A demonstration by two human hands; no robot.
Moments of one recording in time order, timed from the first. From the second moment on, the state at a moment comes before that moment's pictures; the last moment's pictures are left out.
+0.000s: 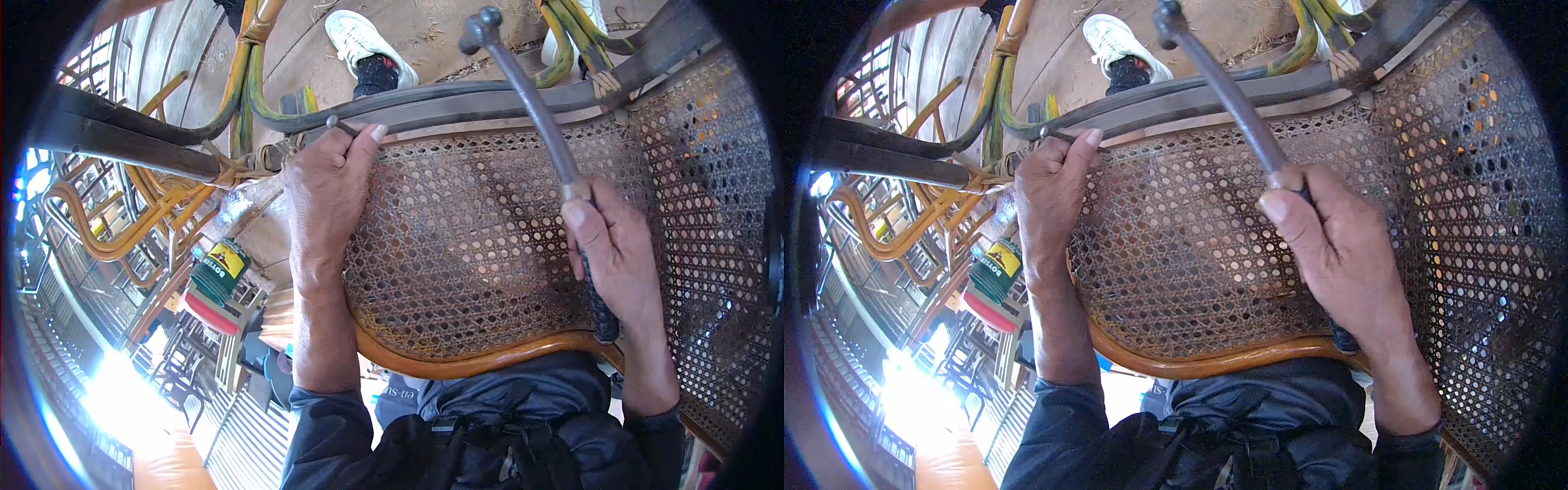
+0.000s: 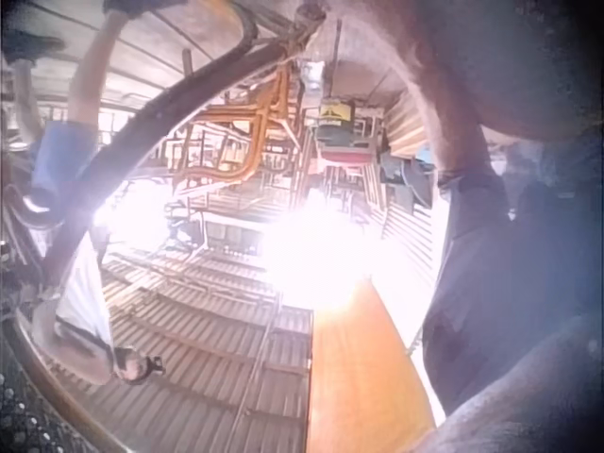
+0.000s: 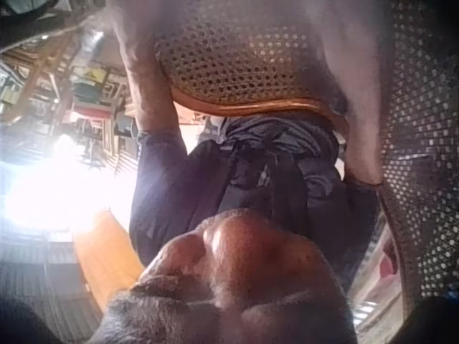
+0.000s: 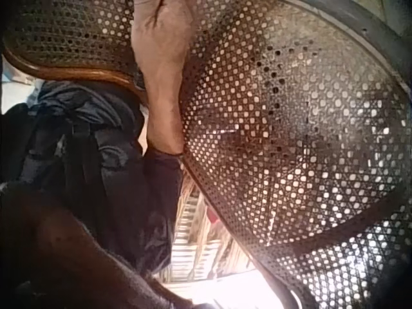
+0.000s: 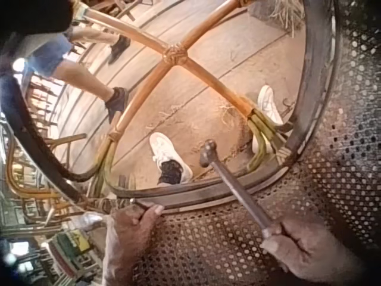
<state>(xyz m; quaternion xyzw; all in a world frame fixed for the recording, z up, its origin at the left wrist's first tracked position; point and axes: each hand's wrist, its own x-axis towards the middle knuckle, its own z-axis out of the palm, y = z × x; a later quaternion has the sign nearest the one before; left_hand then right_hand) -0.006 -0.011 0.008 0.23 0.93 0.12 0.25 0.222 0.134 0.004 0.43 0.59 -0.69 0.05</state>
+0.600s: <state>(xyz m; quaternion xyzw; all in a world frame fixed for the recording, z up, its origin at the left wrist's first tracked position) 0.026 -0.024 0.060 0.28 0.93 0.11 0.21 0.250 0.144 0.127 0.29 0.80 -0.53 0.00</state>
